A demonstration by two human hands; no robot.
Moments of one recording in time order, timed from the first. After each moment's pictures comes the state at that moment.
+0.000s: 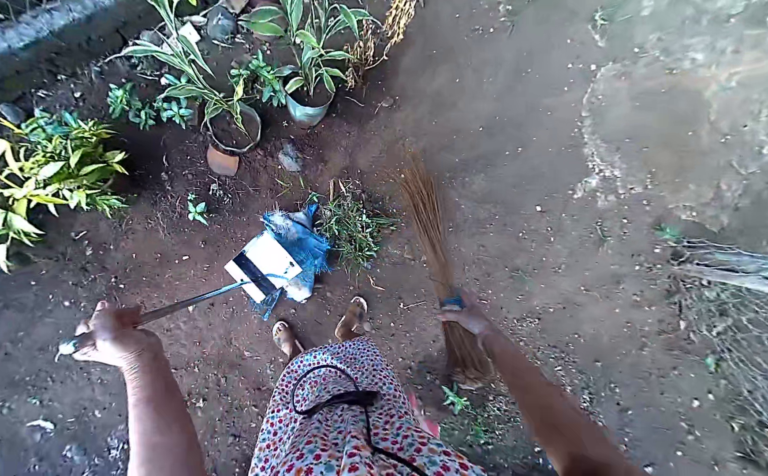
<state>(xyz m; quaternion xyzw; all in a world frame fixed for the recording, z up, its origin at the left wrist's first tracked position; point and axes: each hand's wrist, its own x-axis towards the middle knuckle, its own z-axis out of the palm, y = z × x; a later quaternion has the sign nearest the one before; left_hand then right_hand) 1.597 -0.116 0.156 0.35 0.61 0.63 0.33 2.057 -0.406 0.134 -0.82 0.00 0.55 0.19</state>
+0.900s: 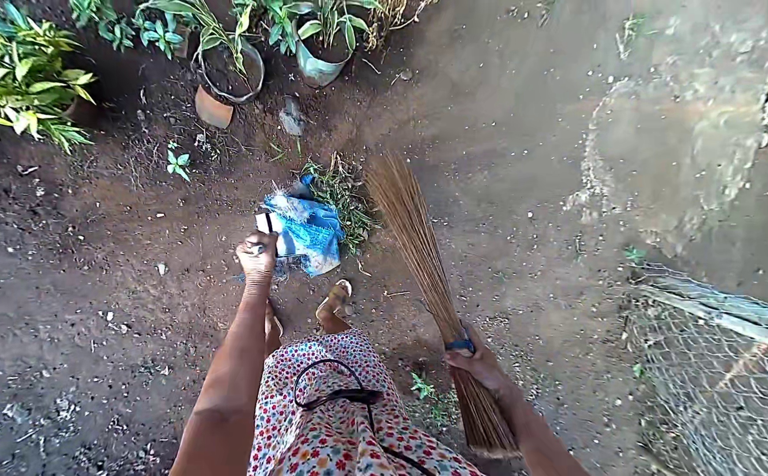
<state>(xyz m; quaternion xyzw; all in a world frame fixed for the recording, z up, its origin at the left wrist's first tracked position) 1.729 -0.160 0.028 0.49 0.55 0.47 0.50 2.021 -0.470 0.174 -0.82 -0.02 0.54 0.20</state>
